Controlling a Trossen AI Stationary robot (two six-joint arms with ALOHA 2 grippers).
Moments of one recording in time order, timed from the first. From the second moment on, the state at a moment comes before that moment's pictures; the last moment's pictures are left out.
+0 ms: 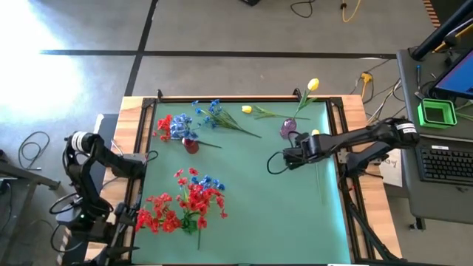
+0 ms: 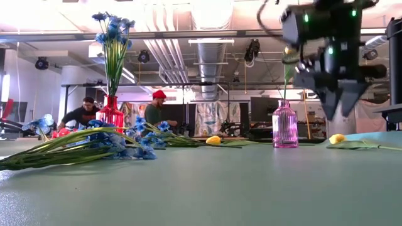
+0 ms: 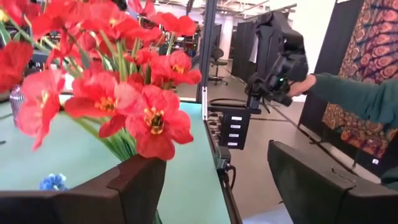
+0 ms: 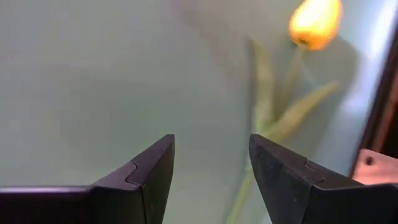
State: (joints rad) left arm -1.75 1.52 0.55 1.54 -1.58 0.38; right arm 0.01 1.41 0.87 -1.13 0.31 1.27
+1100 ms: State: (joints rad) left arm -1.71 1.50 0.55 1.56 -1.56 0.48; right arm -0.15 1.41 0.57 -0.90 0.24 1.25
